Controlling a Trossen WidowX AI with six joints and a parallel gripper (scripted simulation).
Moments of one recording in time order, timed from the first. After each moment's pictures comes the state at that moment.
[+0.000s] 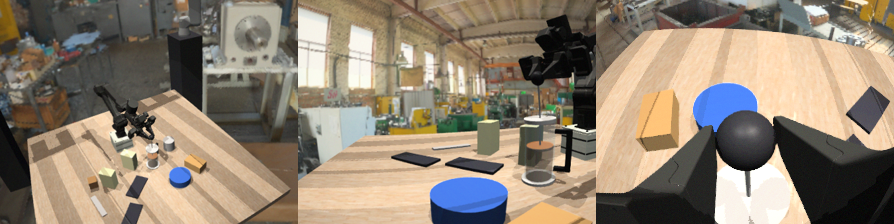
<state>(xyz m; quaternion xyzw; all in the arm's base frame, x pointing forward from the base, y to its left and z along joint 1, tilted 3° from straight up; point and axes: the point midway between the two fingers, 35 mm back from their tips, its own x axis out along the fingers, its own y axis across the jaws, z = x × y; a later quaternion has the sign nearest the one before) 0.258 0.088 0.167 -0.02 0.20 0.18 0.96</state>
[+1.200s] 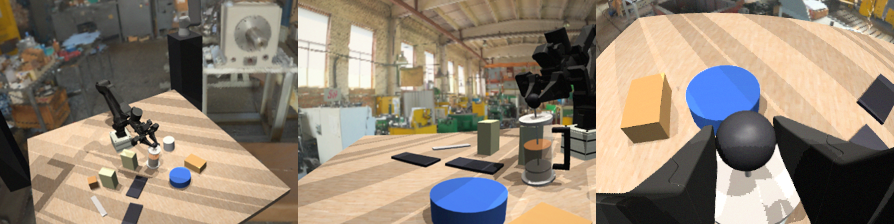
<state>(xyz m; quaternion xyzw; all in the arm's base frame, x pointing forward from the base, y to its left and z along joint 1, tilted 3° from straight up) 0.277 0.098 0.123 -0.02 0.22 0.17 0.96</state>
